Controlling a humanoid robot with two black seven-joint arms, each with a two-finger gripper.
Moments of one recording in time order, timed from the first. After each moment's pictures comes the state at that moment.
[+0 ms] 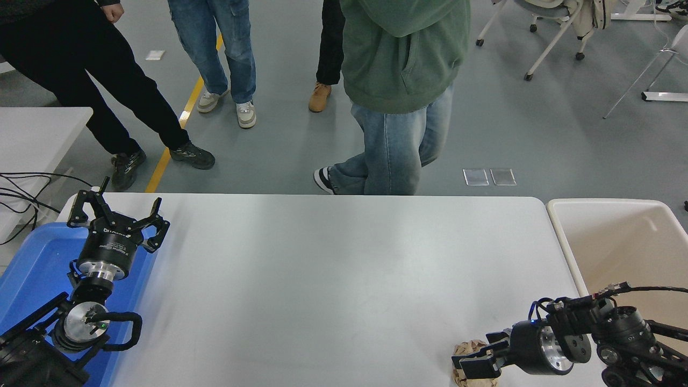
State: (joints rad) left arm -0.36 0.44 -0.97 -0.75 -0.07 -0.48 -0.54; right arm 0.46 -0.74 0.42 1.54 -1.88 0.44 0.07
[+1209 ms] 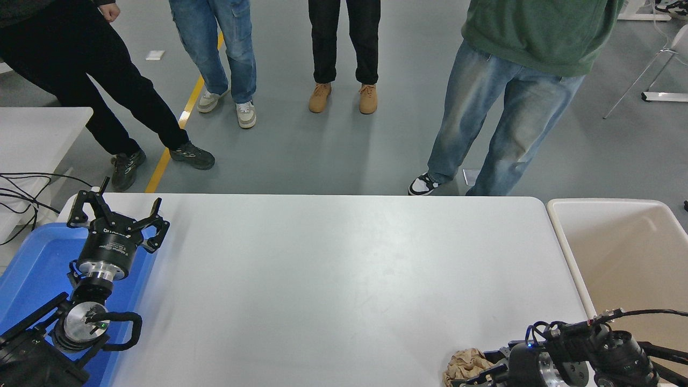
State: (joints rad) left arm -0.36 0.44 -0.97 -0.75 -0.07 -0.48 -0.54; right arm 0.39 -0.72 0.39 1.50 -2.02 0.35 0.15
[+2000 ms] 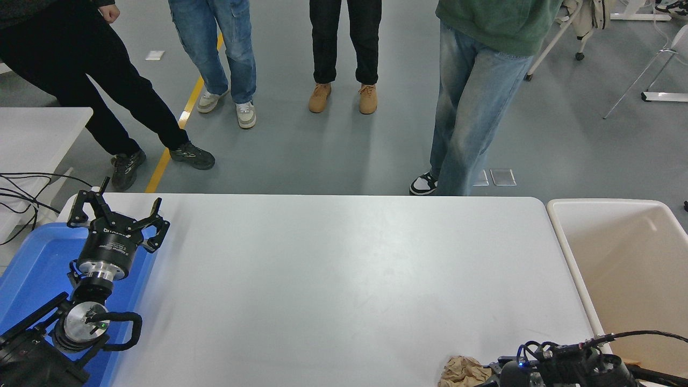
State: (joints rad) left arm -0.36 0.44 -0.97 -0.75 -0.07 -0.48 -0.54; right arm 0.33 -0.64 0.39 1.41 -2.07 0.25 0.19
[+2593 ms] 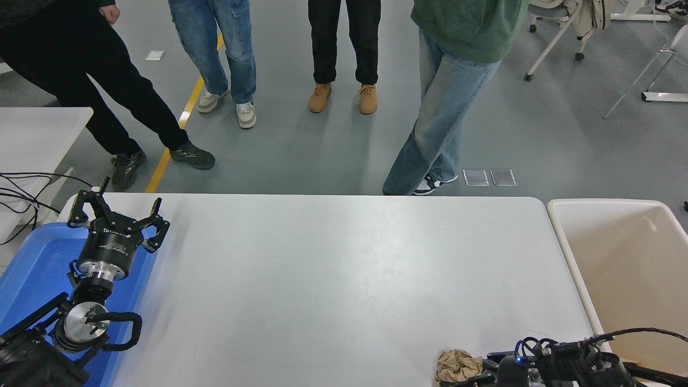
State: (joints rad) left arm -0.36 0.44 -0.97 -0.75 -0.07 -0.48 -0.54; right arm 0.34 -0.64 0.39 1.37 -2.09 0.24 0.22
